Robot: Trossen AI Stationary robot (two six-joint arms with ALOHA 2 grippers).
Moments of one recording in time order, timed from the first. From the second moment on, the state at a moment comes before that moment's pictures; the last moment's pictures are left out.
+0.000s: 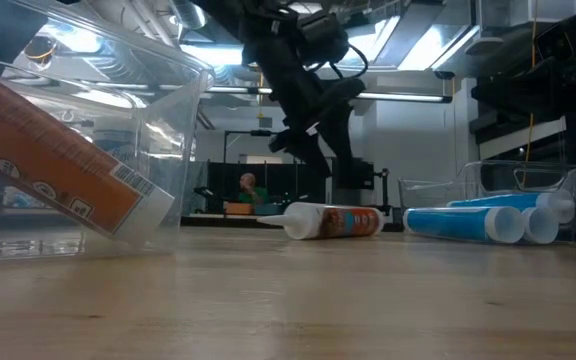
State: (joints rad) left arm 0.23 2.03 1.64 -0.58 0.03 -0.39; right arm -0.07 0.01 0.01 0.02 -0.03 -0.09
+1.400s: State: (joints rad) left arm 0.24 2.12 1.64 -0.59 -0.10 -0.31; right arm -0.07 0.01 0.01 0.02 -0.03 -0.09
